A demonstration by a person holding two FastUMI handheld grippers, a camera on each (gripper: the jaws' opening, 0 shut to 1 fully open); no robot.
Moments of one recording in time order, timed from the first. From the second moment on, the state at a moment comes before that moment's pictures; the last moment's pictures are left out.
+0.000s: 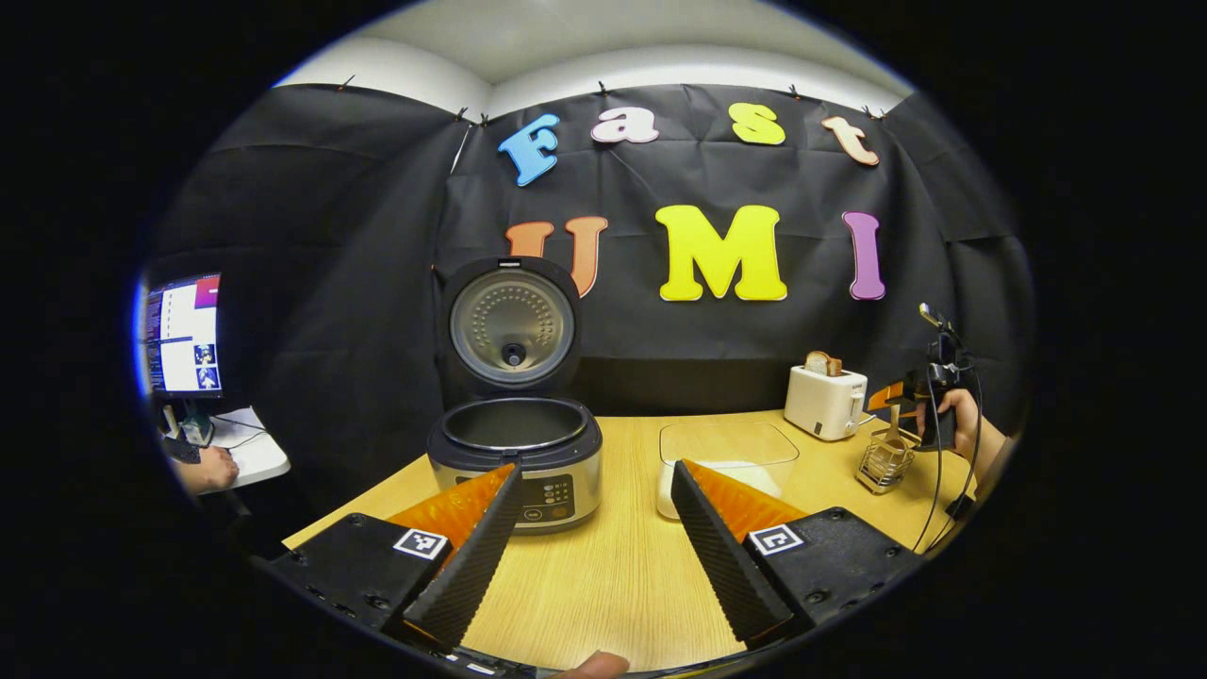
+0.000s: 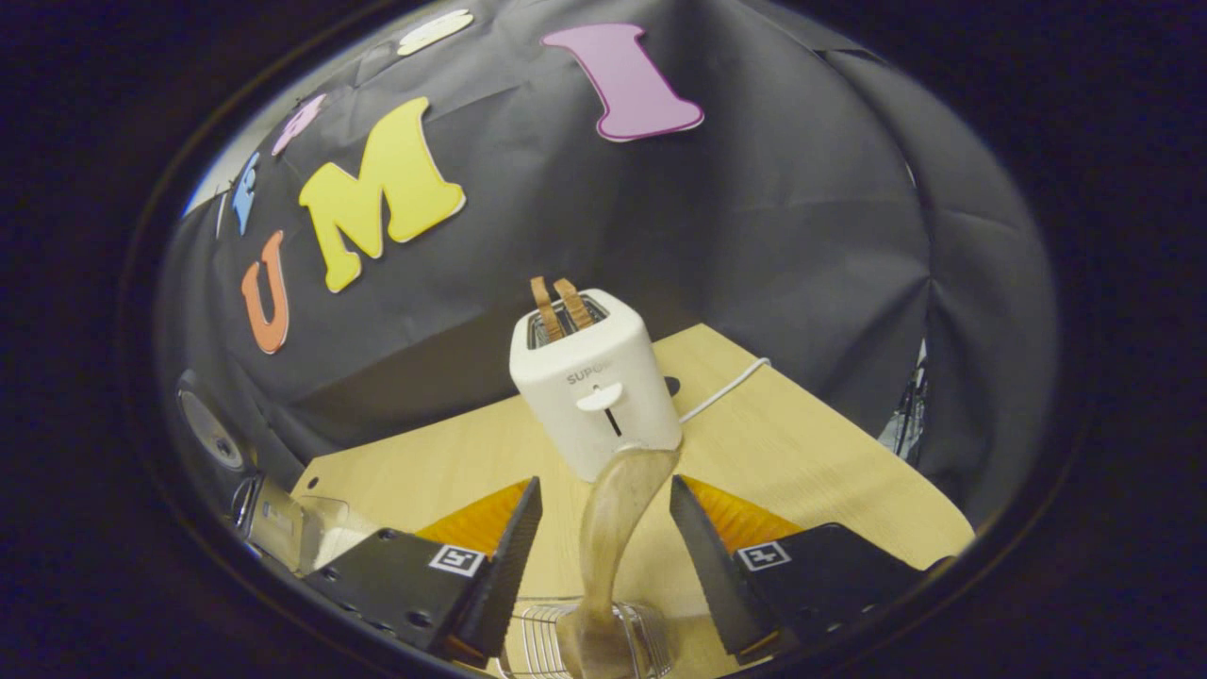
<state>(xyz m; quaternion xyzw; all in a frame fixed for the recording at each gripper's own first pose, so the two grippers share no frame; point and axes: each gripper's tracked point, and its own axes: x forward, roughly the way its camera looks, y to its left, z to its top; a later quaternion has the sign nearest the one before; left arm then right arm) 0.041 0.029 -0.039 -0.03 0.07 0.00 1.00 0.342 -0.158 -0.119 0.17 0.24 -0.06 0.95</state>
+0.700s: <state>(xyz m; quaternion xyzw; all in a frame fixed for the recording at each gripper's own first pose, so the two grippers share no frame) 0.034 0.028 -0.031 -0.02 0.06 -0.01 1.00 0.308 -0.143 -0.097 0.11 0.25 -0.04 0.96</state>
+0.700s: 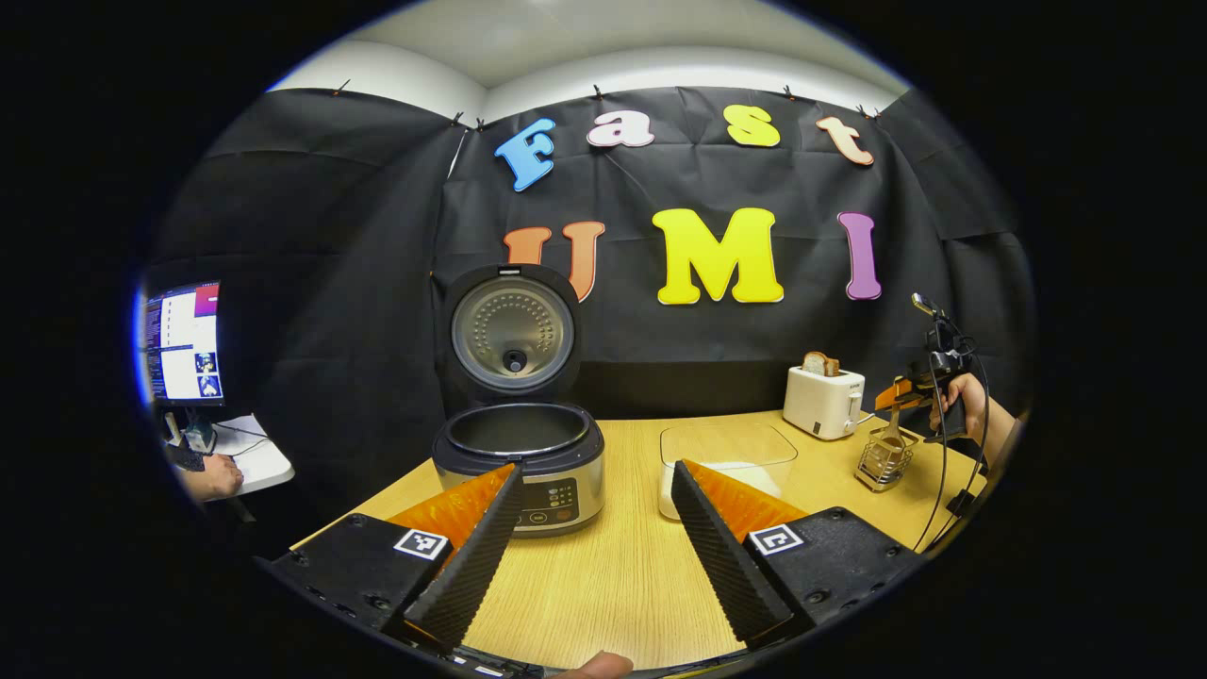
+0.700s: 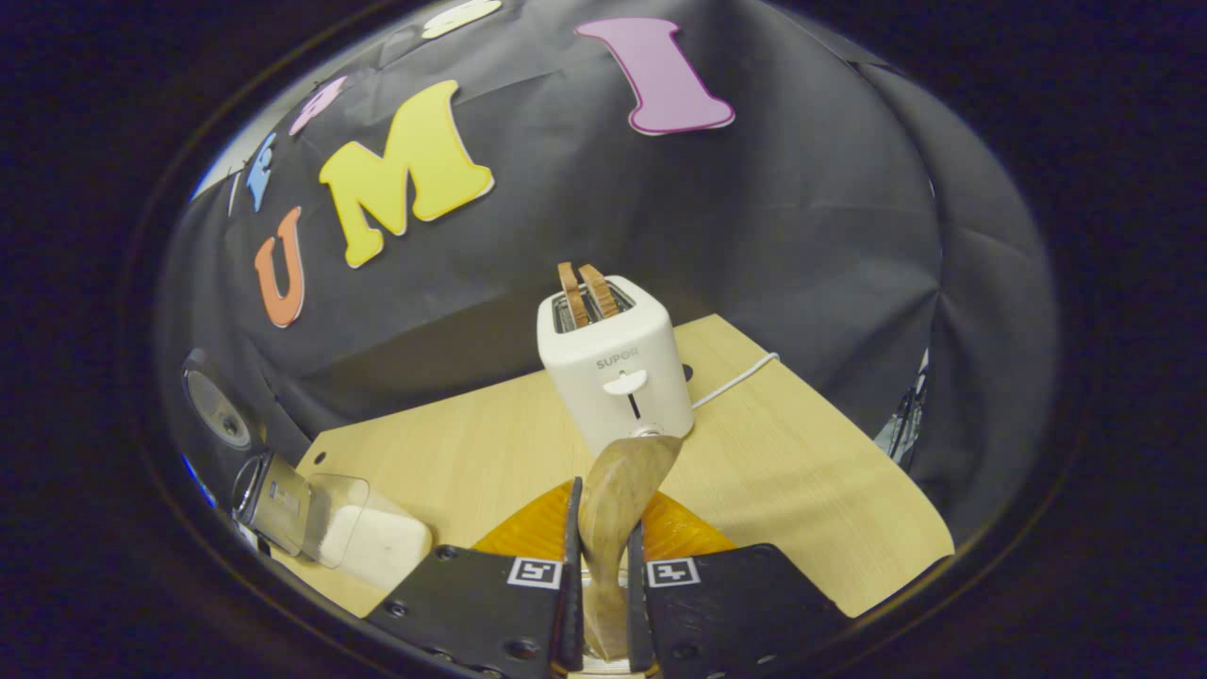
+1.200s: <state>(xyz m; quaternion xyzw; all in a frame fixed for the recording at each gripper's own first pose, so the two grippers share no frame) 0.018 0.055 -0.007 -0.04 0.03 0.00 1.00 0.265 -0.102 -0.051 -0.05 0.25 -0.06 0.96</state>
